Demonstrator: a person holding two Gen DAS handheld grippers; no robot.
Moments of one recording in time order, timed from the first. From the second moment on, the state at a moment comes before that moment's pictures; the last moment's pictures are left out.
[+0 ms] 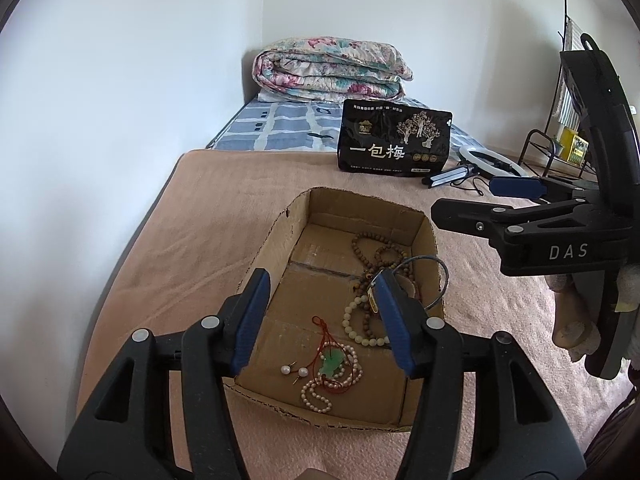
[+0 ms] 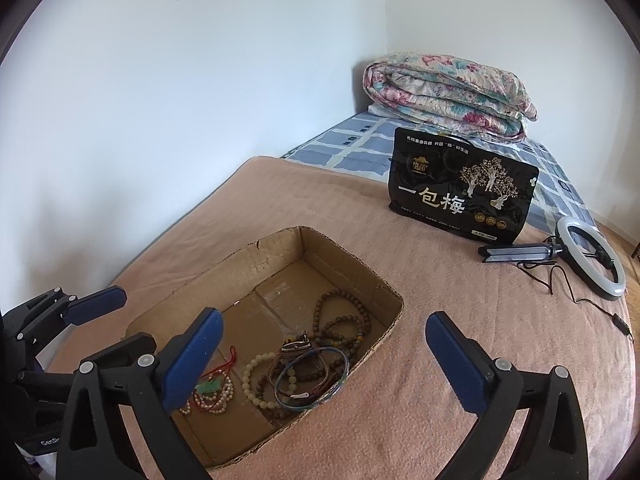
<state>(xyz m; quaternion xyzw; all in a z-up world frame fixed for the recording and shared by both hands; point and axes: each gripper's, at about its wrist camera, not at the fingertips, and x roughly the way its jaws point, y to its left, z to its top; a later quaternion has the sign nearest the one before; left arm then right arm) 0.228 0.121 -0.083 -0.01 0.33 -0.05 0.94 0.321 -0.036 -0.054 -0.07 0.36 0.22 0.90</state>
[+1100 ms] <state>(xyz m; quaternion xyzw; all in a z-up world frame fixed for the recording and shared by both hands) 0.130 0.079 0.002 0.00 0.26 -0.05 0.96 0.222 -0.109 0.009 -0.08 0.30 0.20 0.93</state>
